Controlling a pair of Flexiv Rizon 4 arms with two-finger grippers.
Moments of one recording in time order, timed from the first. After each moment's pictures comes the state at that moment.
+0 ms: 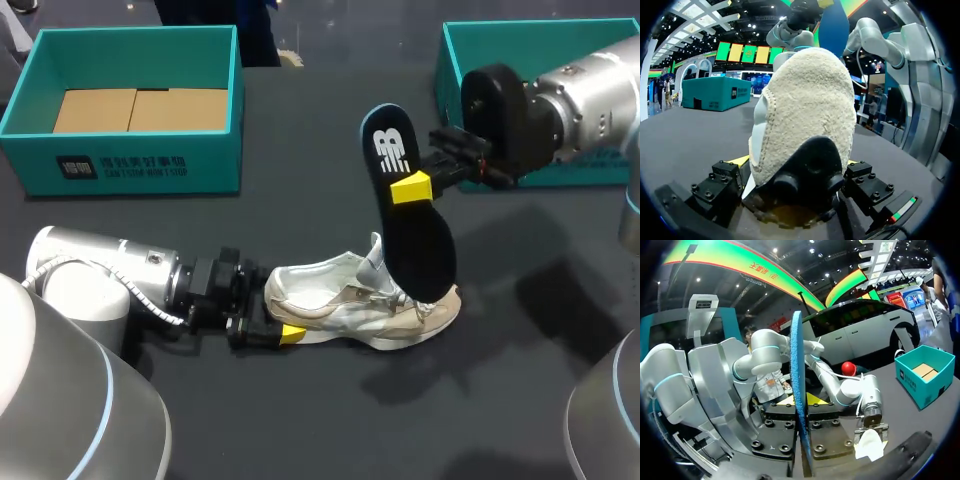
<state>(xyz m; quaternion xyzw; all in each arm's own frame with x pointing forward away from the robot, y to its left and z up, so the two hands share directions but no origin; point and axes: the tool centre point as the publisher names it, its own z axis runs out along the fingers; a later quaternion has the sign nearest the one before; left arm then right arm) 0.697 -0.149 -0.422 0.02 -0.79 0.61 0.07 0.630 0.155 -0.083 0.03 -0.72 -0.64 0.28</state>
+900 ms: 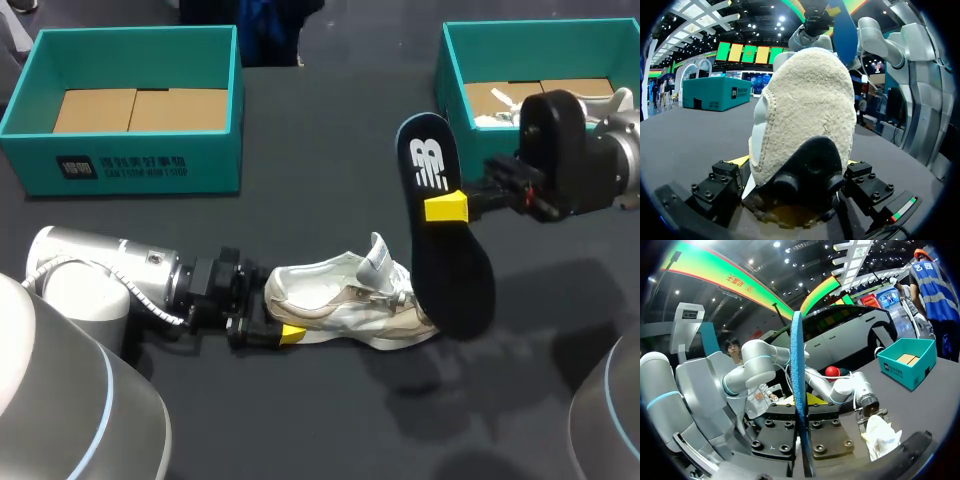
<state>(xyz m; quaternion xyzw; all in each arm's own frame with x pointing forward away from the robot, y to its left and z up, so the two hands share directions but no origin) 0.697 -0.149 -0.422 0.02 -0.79 0.61 0.07 0.596 0.128 -0.069 -0.09 -0.71 -0.66 0.24</state>
